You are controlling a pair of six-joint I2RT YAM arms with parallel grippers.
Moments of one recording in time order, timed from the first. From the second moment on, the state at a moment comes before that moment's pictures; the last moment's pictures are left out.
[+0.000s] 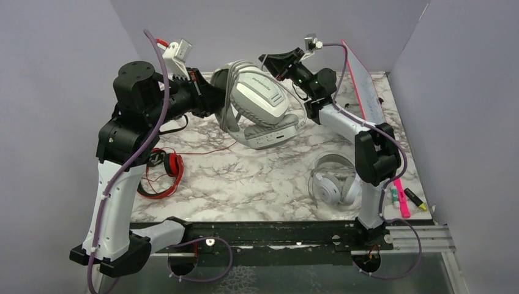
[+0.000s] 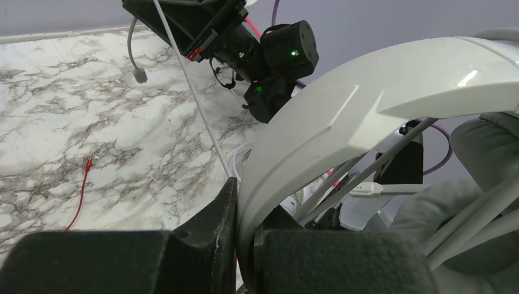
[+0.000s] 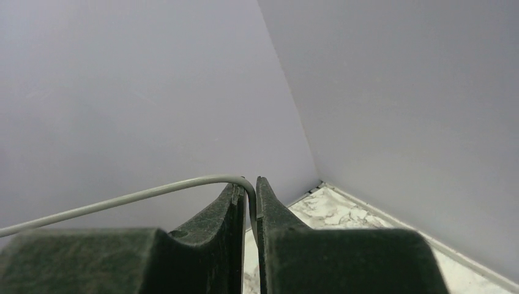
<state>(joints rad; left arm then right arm) -0.35 1.15 1.81 -0.80 0.50 -0.47 0.43 1.98 1.49 1.04 -0.49 0.63</state>
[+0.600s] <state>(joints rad) -0.41 1.19 1.76 -0.92 0.13 -0.23 0.31 1.86 1.62 0.52 -0.63 0.42</state>
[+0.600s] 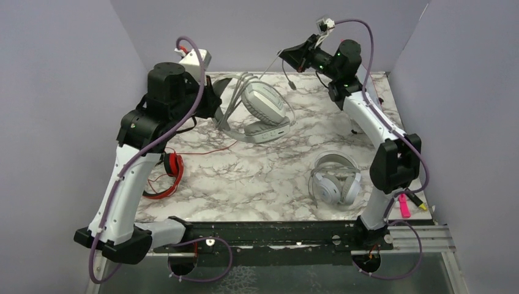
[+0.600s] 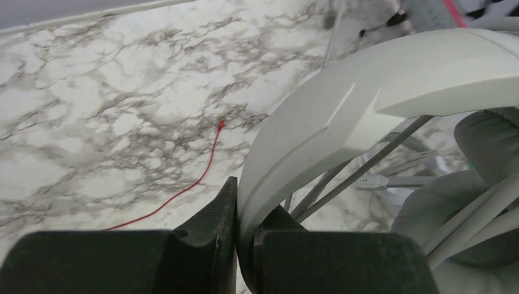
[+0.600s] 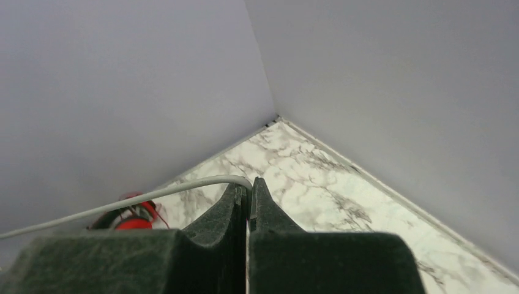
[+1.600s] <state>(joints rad) -0.50 1.53 1.67 -0.74 -0.61 -0.11 0.41 1.63 1.68 -0.19 -0.95 0.59</state>
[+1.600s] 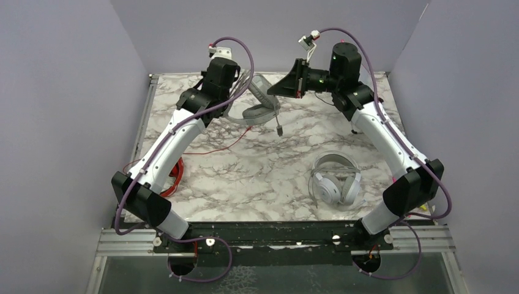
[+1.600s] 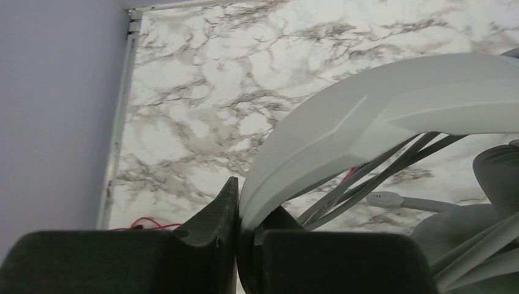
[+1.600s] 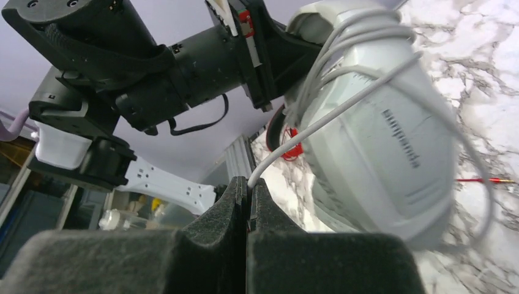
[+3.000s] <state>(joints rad) -0.56 1.47 1.62 -0.55 -0.43 -0.84 0.76 1.45 1.30 0.11 -0.14 0.51</state>
